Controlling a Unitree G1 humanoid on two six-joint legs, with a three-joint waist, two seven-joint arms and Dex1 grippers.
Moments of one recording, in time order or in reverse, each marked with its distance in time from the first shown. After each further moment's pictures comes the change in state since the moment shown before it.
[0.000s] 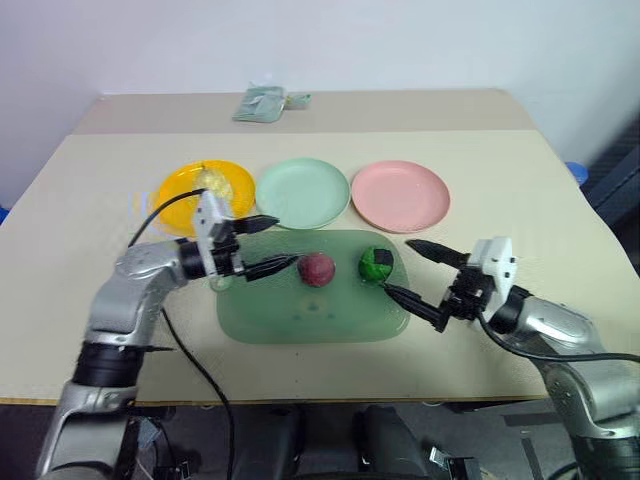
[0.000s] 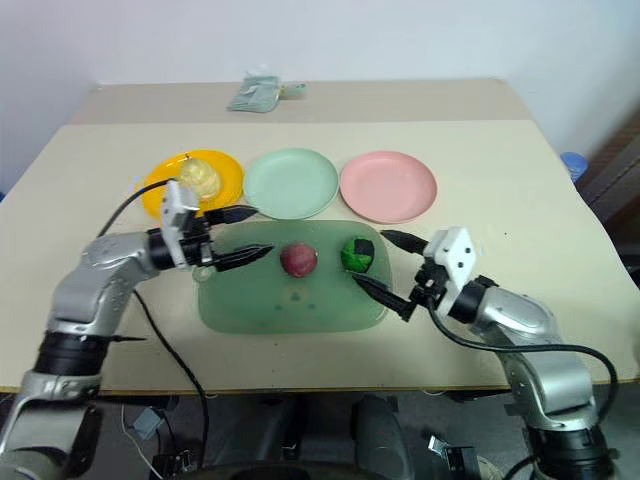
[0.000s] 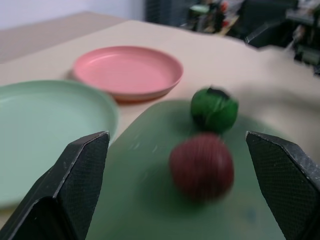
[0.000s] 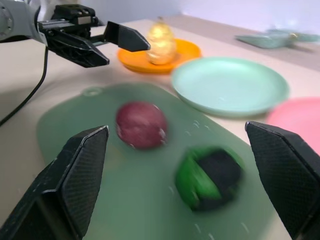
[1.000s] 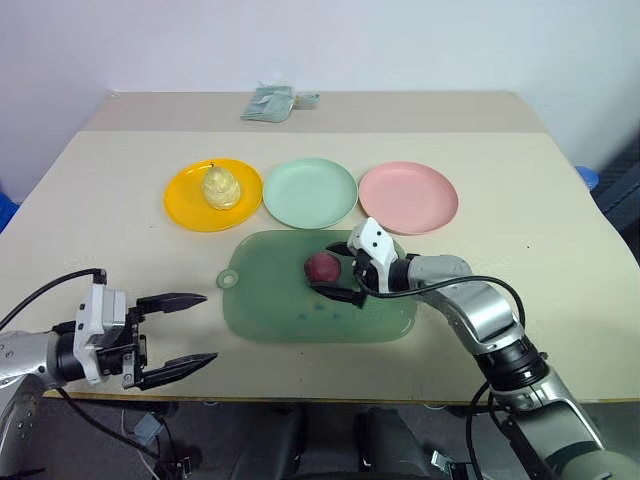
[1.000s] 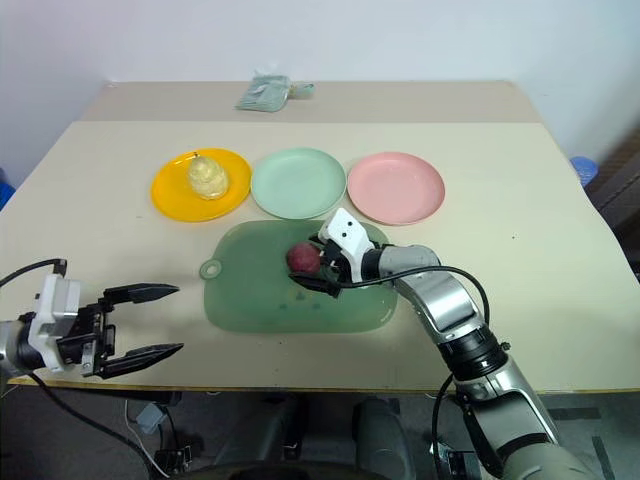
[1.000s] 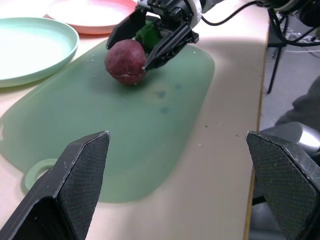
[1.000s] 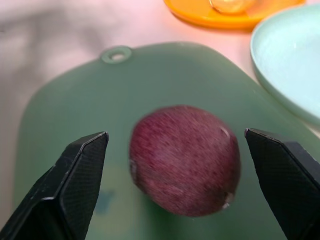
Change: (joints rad) left arm 0.566 0.207 0.311 -0.257 -0.152 -0.116 -0.214; right arm -0.402 0.132 0.358 0.361 -0.241 0.206 0.026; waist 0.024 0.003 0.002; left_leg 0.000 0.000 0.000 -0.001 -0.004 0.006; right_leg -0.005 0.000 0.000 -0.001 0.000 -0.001
